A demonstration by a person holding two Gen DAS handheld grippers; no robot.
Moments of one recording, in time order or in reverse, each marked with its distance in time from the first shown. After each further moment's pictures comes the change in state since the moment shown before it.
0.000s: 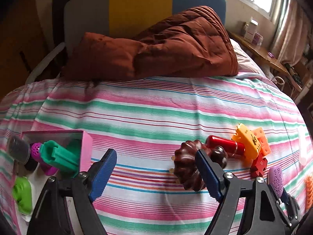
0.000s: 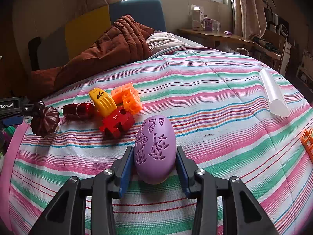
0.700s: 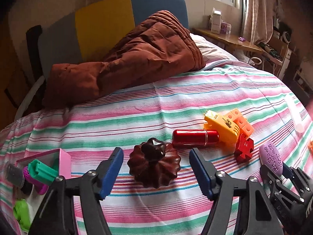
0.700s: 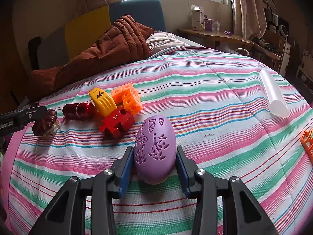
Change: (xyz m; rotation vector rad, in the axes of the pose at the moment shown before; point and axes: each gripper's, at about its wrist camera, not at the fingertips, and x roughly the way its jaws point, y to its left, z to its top) left arm -0.004 -0.056 -0.021 0.257 -0.101 -0.050; right arm 0.000 0.001 0.000 0.000 0.000 -0.001
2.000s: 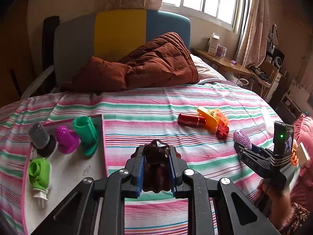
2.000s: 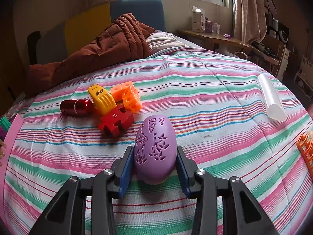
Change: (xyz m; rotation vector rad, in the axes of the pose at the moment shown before) left arm -0.116 0.068 -0.072 -0.126 -0.123 -0.107; right arm 0.001 0.006 0.000 -0.035 0.004 -0.042
